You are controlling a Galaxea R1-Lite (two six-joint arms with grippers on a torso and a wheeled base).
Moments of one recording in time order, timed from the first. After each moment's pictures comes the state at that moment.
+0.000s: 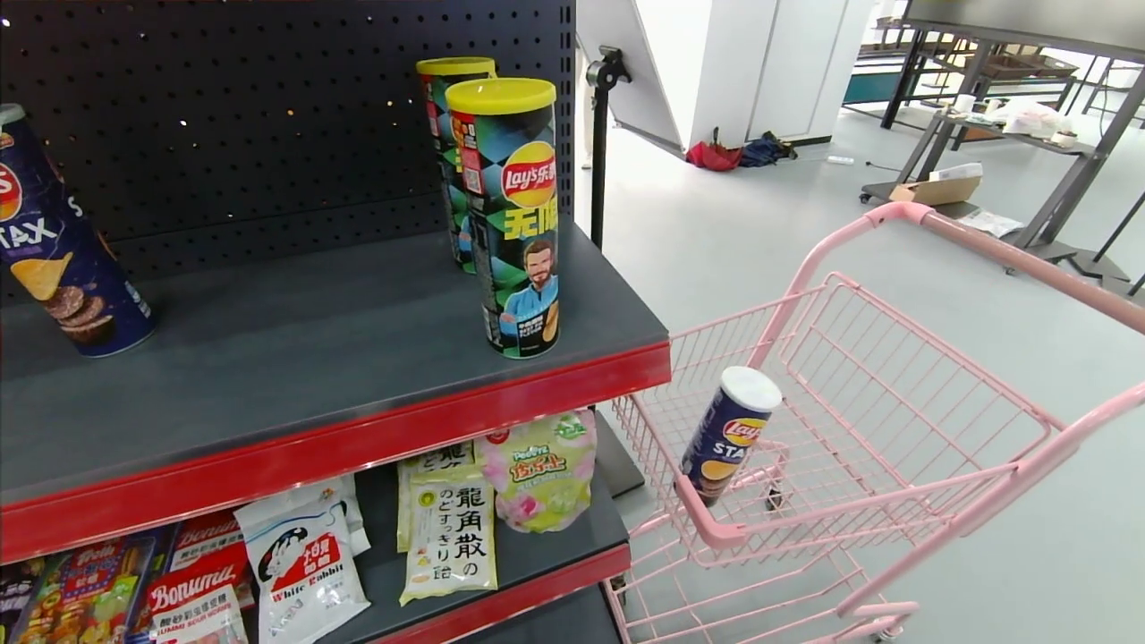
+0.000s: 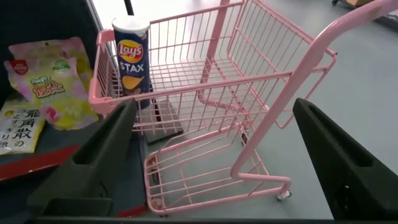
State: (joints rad) left arm 0.00 0.00 0.00 0.00 0.03 0.00; right arm 0.00 0.01 0.00 0.00 0.00 -0.01
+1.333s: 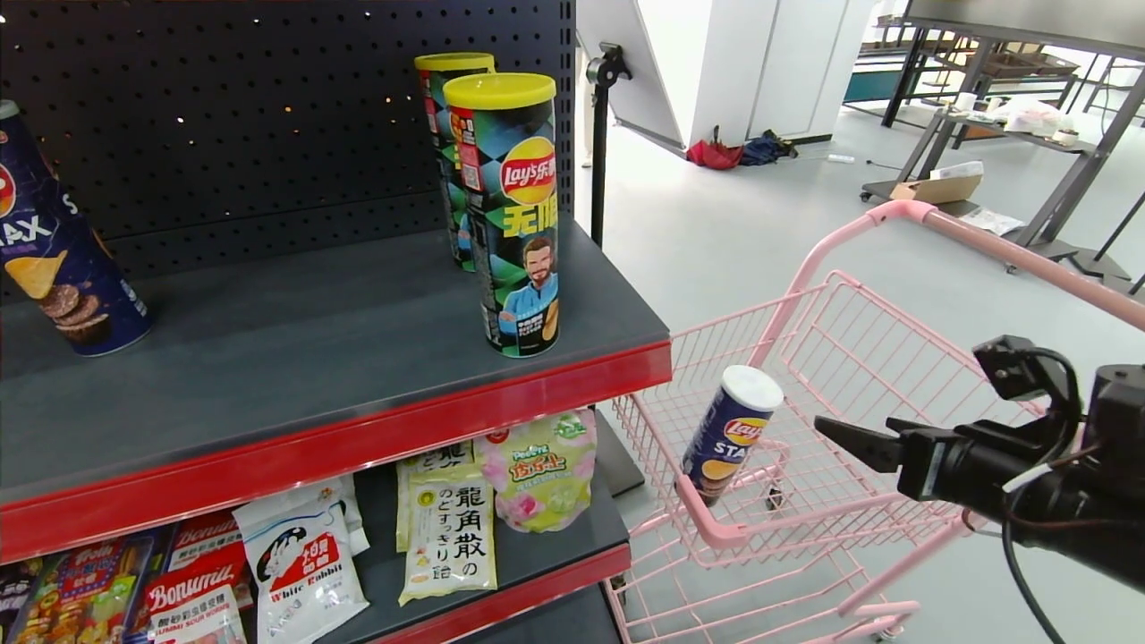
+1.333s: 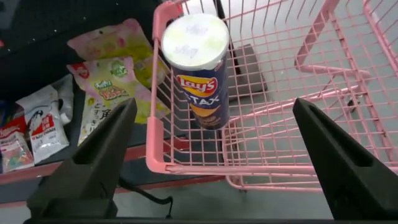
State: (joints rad) left arm 0.00 0.00 0.00 0.00 0.03 0.00; right arm 0.19 1.54 -0.29 -0.91 0.16 0.22
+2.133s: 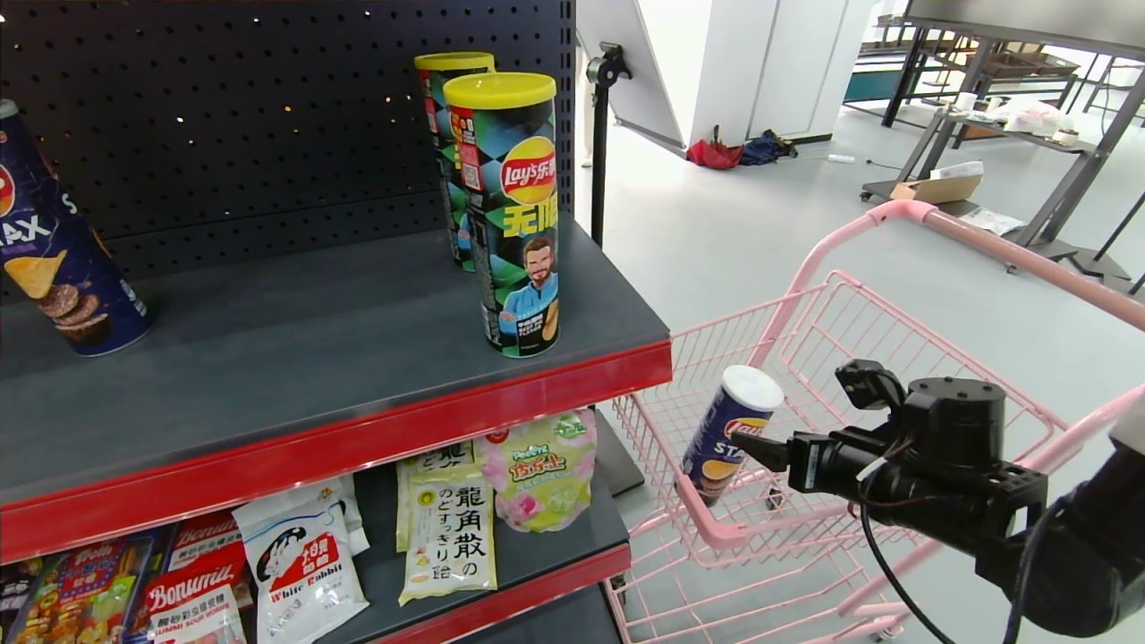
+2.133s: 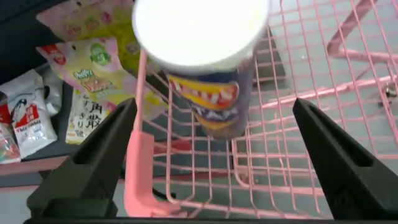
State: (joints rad) left arm 0.00 0.00 0.00 0.00 0.03 0.00; right arm 0.26 1.97 -0.39 -1.16 0.15 0.24
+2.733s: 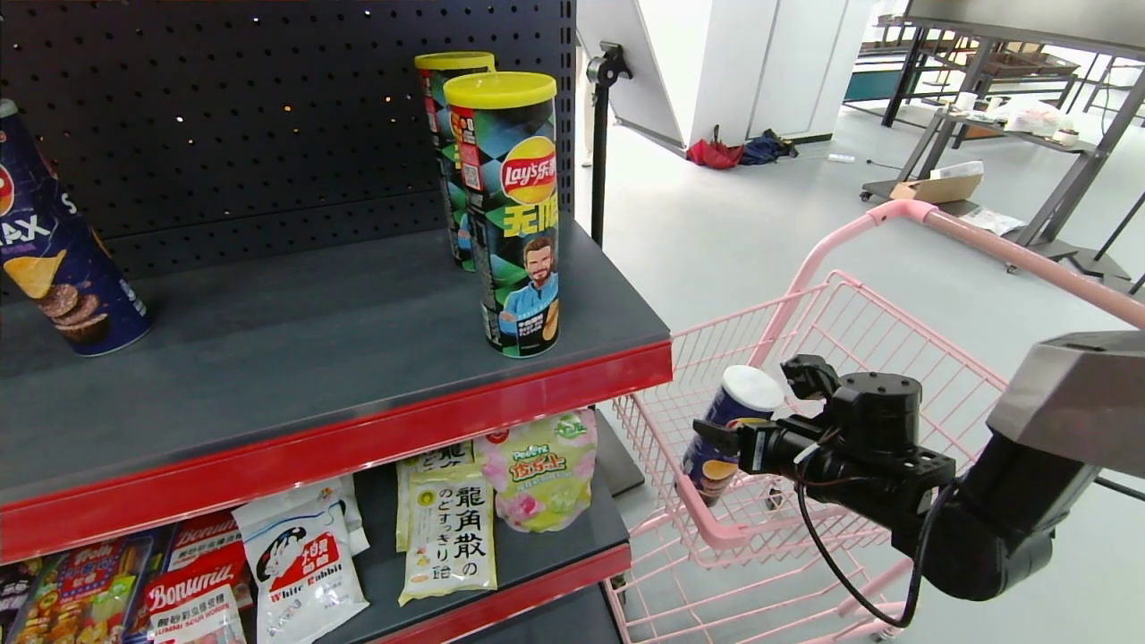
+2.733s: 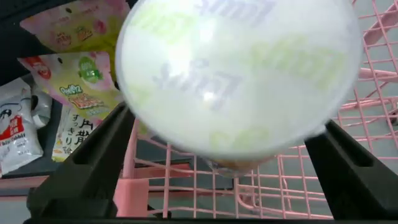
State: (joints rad) left arm 0.00 0.00 0.00 0.00 0.03 0.00; right arm 0.32 2.15 -0.55 -1.22 0.11 0.24
